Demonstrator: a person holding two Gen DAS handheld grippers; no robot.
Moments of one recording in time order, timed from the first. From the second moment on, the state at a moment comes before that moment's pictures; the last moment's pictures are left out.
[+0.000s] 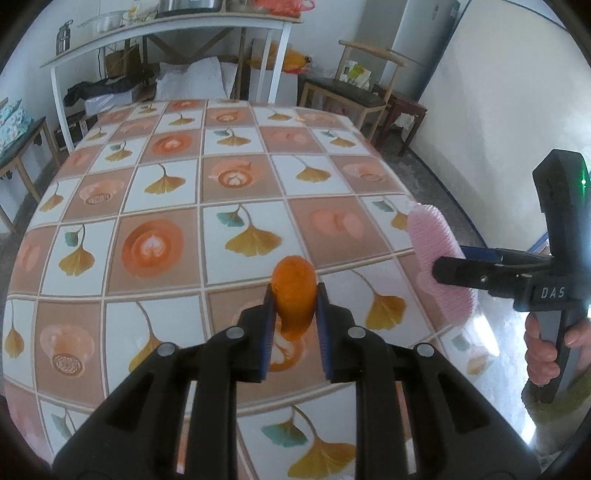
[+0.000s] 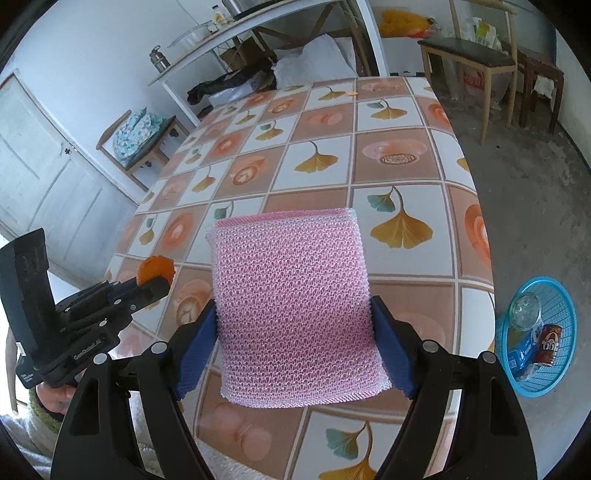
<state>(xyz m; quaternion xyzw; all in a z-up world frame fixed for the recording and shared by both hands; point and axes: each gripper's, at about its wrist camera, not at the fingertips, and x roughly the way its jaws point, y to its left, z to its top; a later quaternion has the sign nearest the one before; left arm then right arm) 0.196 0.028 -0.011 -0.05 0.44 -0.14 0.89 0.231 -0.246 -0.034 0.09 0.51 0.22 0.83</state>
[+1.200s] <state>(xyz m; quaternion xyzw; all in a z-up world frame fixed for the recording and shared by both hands) 0.156 -0.107 0.073 -0.01 0.38 -0.29 0.88 0.089 -0.498 0.045 0.24 0.34 -0.02 0.91</state>
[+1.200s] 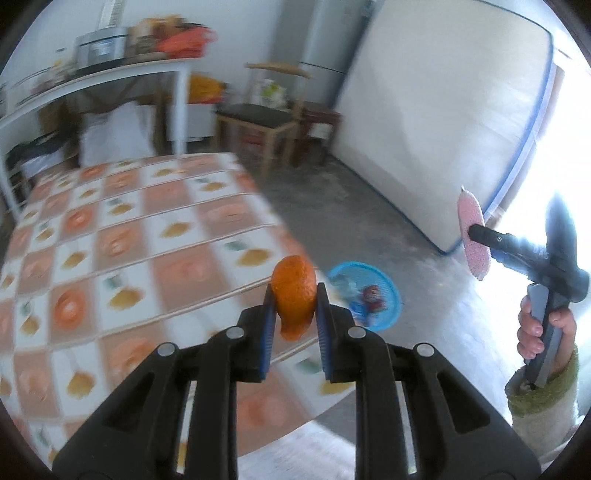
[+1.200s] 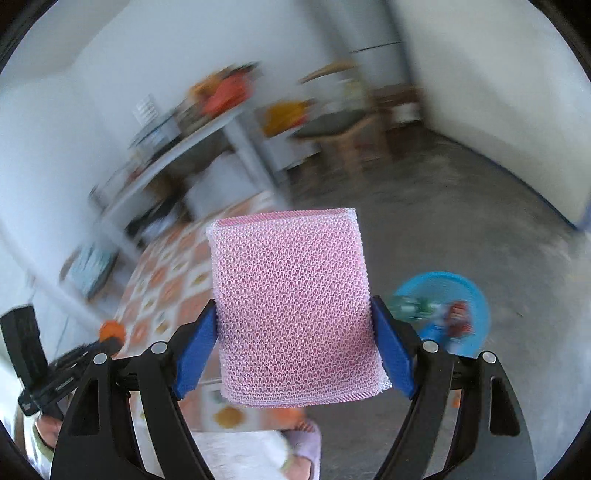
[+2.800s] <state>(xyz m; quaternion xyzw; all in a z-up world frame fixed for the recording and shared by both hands) 0.263 -0.385 -0.032 0.03 0.52 -0.41 0.75 0.139 -0.681 -0.263 0.50 0.46 -0.13 0.72</state>
